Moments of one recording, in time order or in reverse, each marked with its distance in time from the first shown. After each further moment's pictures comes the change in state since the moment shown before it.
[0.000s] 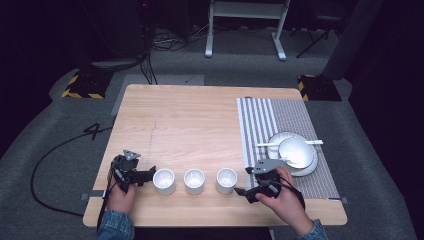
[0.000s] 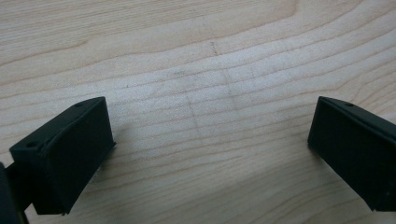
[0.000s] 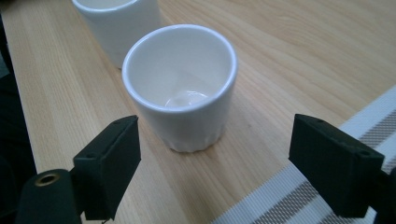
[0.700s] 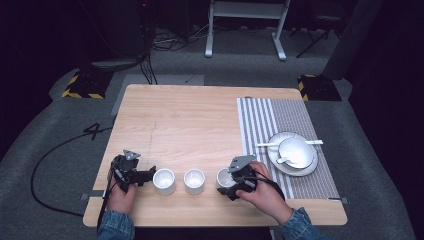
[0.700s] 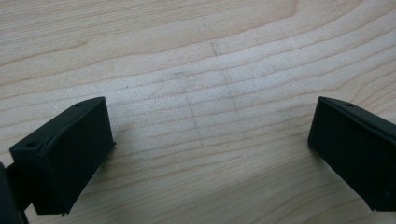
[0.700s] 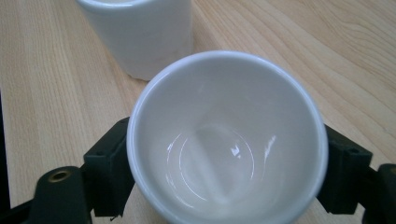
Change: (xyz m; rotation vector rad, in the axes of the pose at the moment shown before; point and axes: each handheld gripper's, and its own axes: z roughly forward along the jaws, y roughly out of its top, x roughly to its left) left arm 0.000 0.000 0.000 0.001 -0.001 0.004; right arm 0.010 0.029 0.051 0.109 0.063 -0.123
